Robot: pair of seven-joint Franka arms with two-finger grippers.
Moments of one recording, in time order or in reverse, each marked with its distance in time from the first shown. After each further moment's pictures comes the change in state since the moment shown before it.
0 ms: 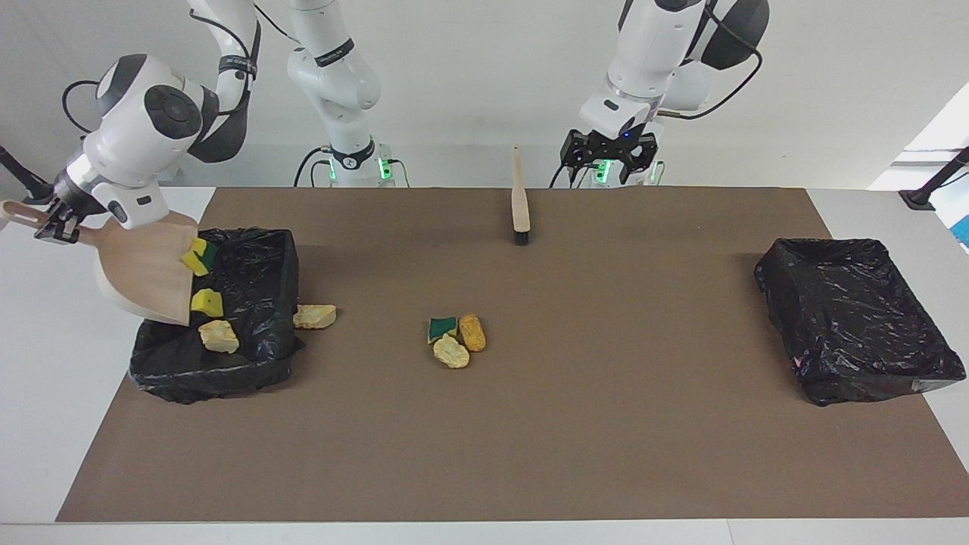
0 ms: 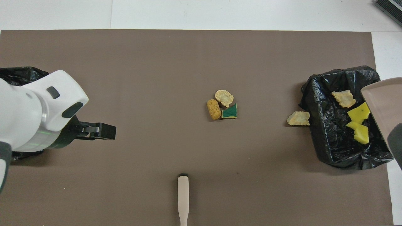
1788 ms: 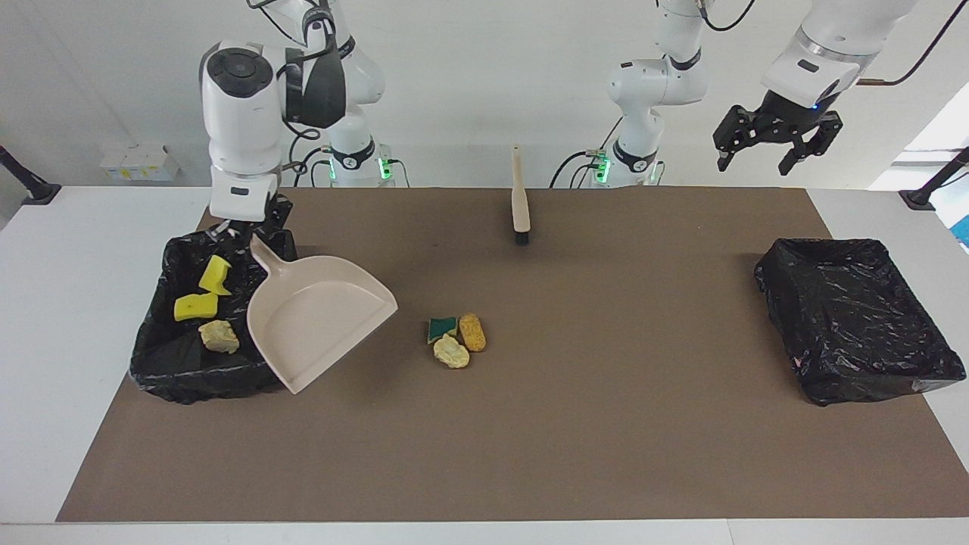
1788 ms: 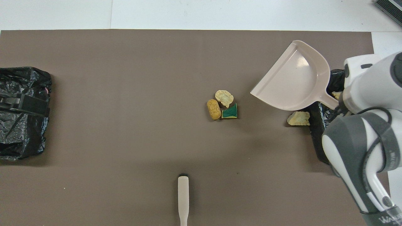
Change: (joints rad) left arm 0.198 0.145 -0.010 0.299 0.061 -0.169 0.254; right arm 0.315 0.006 0.012 0.030 0.838 -0.248 1.031
